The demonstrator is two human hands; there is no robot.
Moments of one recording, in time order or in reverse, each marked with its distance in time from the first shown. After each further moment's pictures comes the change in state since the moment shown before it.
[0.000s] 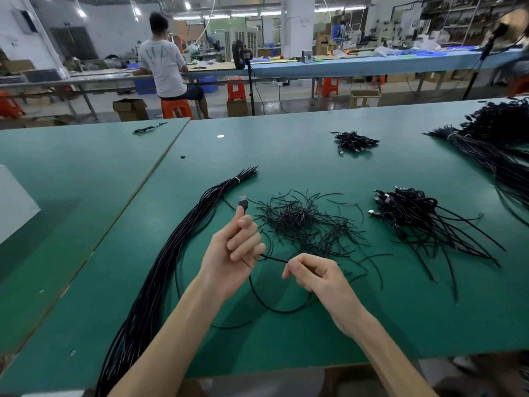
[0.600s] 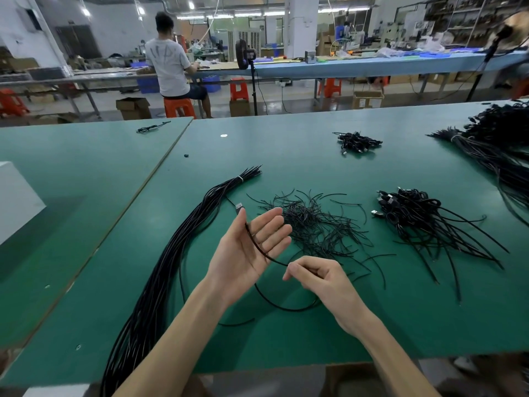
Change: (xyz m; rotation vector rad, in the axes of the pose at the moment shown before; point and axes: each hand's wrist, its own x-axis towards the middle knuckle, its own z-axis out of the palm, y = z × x) left_hand -0.002 -0.011 0.005 0.099 0.067 0.005; right_hand -0.001 0.001 0.001 -0.011 -0.022 0.006
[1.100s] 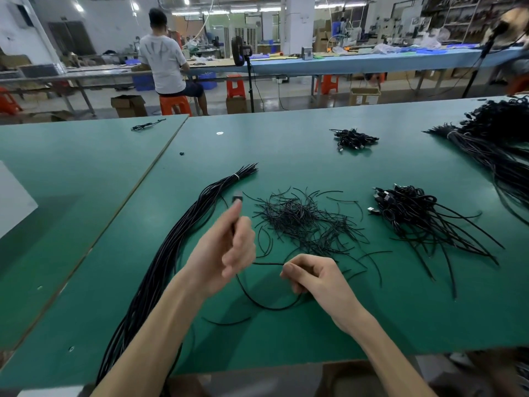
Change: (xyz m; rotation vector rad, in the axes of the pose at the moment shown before) left_hand -0.018 0.030 0.003 0.394 -0.266 -0.004; right_hand 0.000 0.000 0.001 0.025 -0.003 0.038
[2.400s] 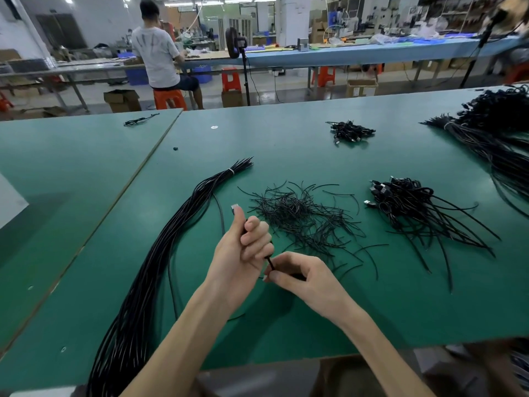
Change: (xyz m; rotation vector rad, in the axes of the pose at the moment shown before) left_hand 0.020 -0.039 0.027 -0.365 0.365 0.070; right_hand 0.002 0.001 0.005 -0.074 -0.117 -0.049
